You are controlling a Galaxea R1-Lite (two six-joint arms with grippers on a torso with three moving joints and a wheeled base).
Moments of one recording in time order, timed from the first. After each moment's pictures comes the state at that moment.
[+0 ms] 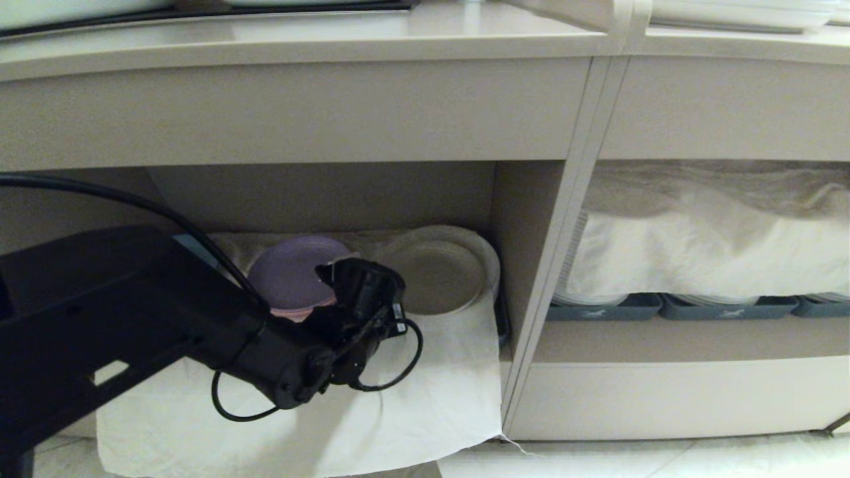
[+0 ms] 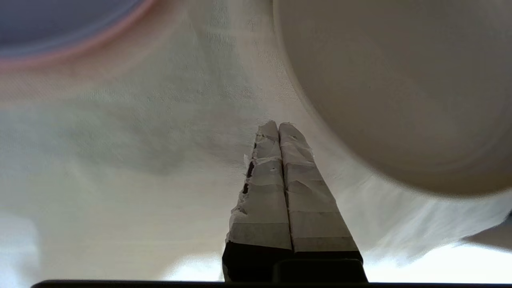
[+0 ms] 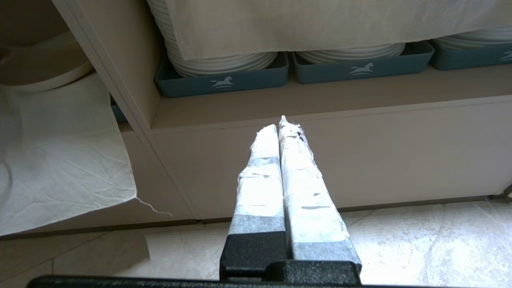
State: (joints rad) left arm -0.62 2.10 -0.94 -0.55 0.48 -0.63; right arm 0.00 0.00 0.00 -0.01 -0.06 0.09
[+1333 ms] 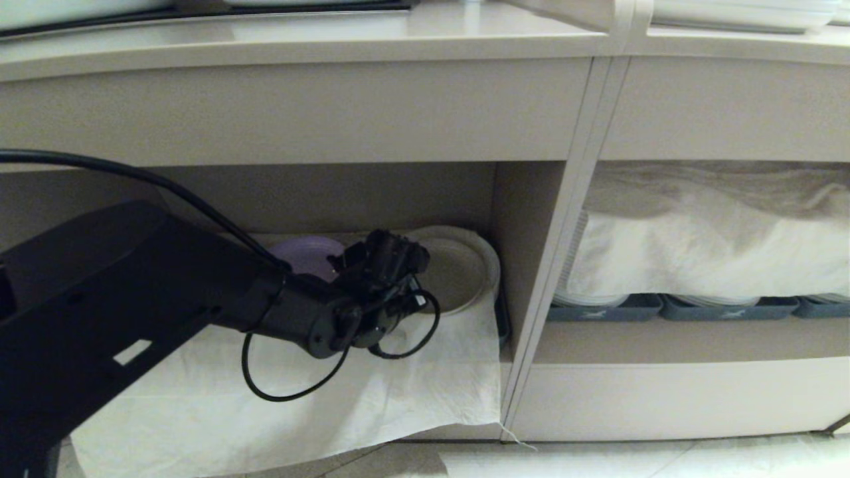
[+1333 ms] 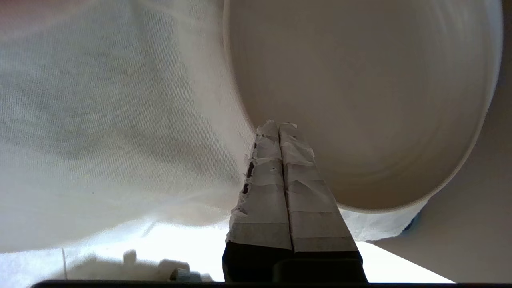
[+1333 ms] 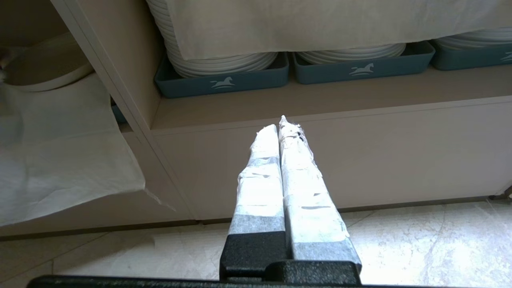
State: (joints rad) left arm -0.64 2.14 -1.21 -0.24 0.40 -0.89; right arm 0.00 0.00 0.00 -0.01 -0.05 0.09
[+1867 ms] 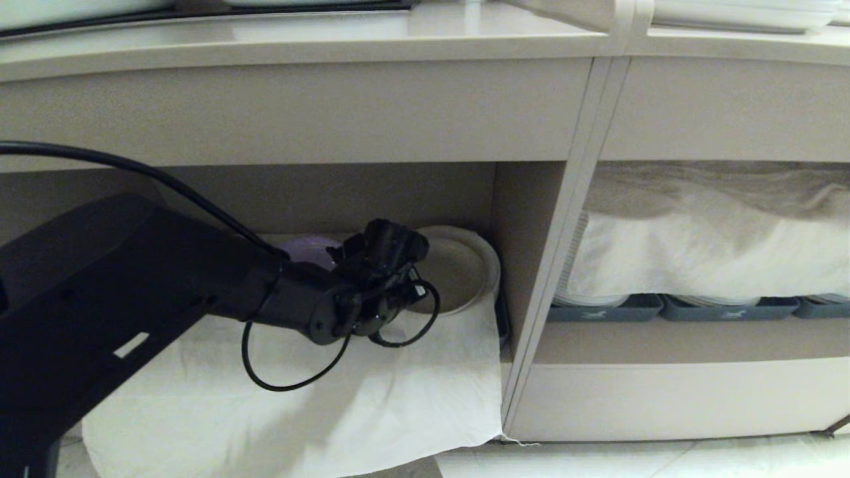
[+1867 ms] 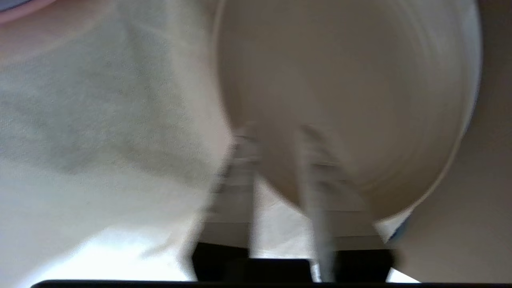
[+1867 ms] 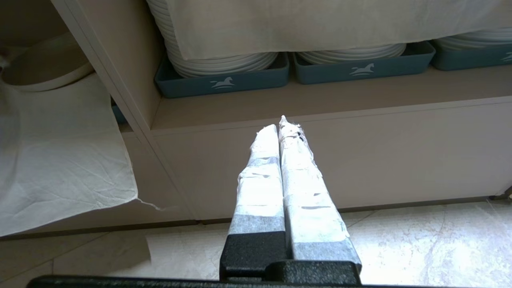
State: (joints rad) left arm -0.63 2.14 -1.27 -0.20 0.40 -0.89; right arm 0.00 0.00 0.00 -0.01 -0.06 0.09
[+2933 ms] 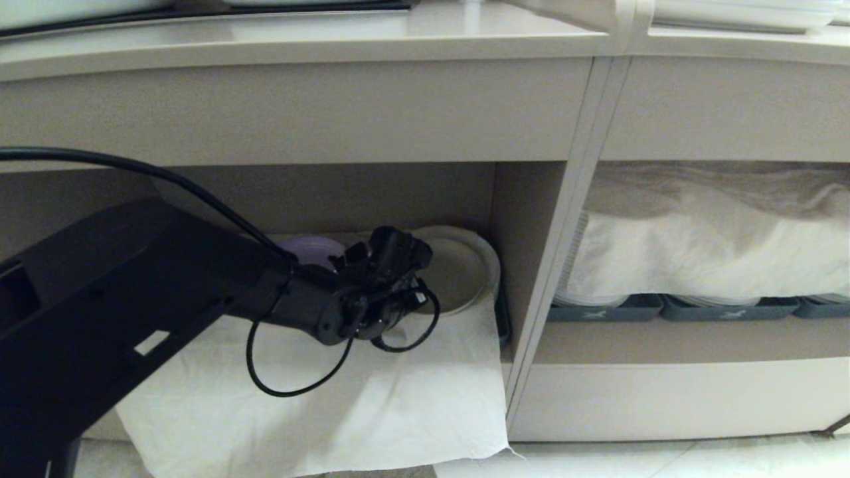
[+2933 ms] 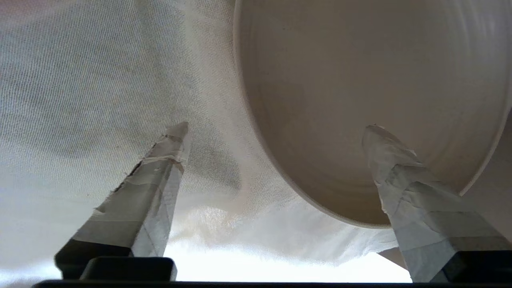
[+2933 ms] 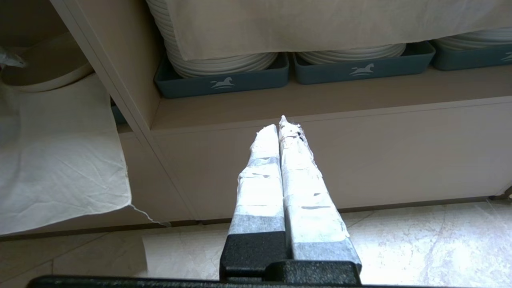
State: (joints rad) left arm -0.63 2.17 -1.28 -0.15 0.39 -0.94; right arm 0.00 0.00 0.00 -0.01 -0.05 0.09
